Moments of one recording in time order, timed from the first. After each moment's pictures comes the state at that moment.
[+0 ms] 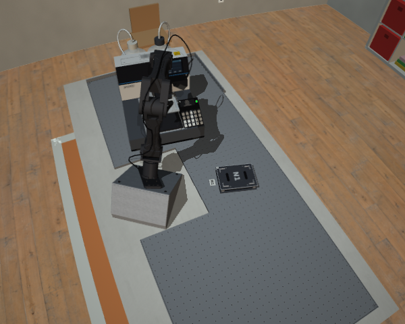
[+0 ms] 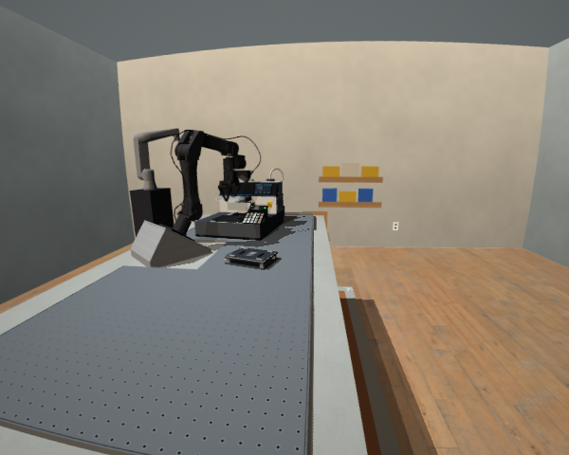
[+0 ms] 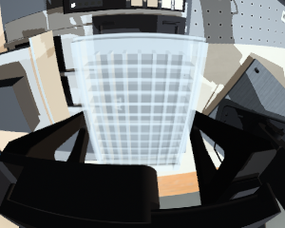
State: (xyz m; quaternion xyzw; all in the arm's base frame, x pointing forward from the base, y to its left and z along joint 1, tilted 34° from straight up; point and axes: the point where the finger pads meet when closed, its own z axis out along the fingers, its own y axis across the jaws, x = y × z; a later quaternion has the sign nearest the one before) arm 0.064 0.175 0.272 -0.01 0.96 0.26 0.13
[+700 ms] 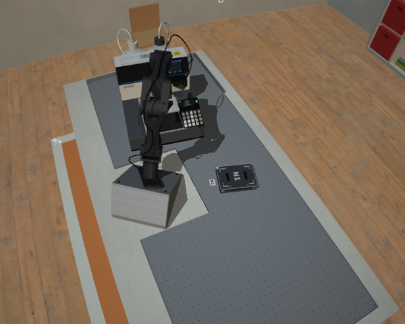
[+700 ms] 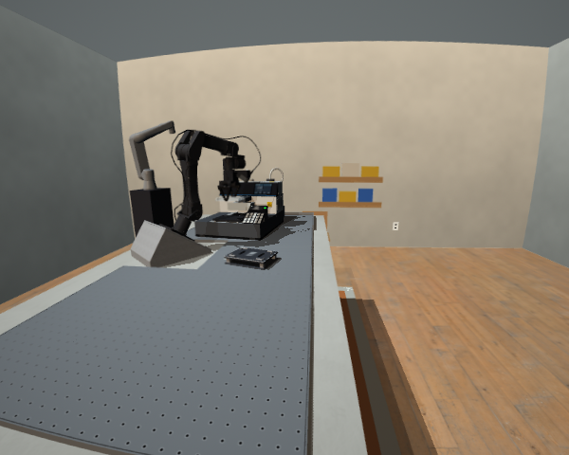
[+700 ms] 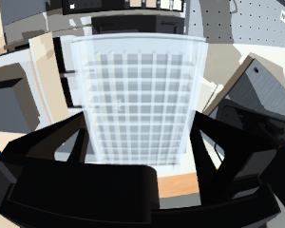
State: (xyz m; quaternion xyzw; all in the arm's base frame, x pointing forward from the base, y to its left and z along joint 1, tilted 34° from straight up) arm 0.065 0.175 0.272 -0.01 0.96 0.26 0.13
